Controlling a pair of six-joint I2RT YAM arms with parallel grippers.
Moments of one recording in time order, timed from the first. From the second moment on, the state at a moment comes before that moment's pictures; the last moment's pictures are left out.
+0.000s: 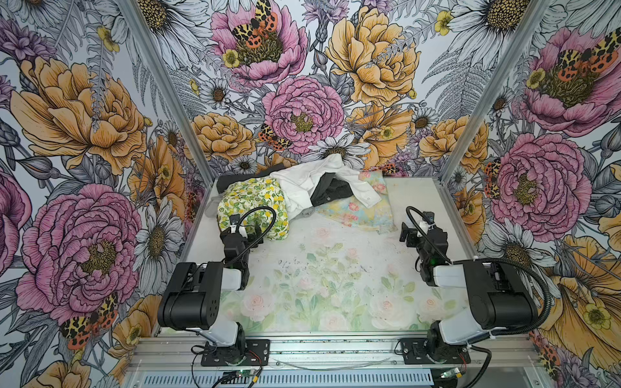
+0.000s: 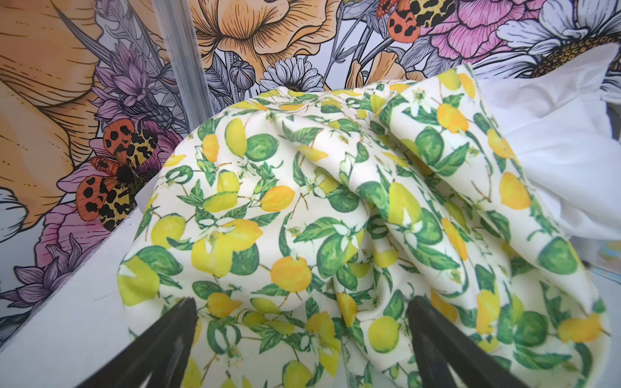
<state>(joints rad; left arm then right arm) 0.00 1.55 0.36 0.97 -0.14 -0.06 -0.03 1.54 0.39 0.85 0.05 -0.01</state>
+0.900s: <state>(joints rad) 0.00 1.55 0.36 0.97 -0.12 -0.06 -0.03 1.54 0.39 0.85 0.05 -0.01</state>
